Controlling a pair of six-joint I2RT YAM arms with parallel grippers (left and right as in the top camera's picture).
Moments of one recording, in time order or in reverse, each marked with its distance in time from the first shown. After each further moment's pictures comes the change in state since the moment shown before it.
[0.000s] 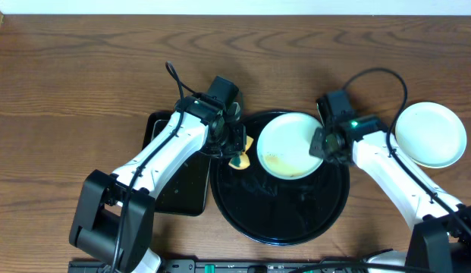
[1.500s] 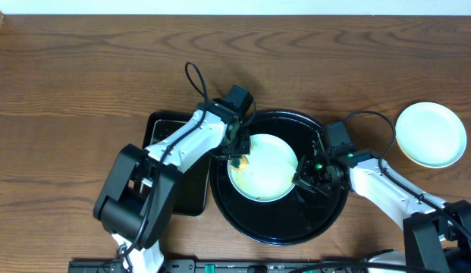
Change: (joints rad) left arm -0.050 0.159 0.005 0.070 -0.216 -0.051; right arm -0.023 -0.022 -0.384 0.346 -0.554 0.161
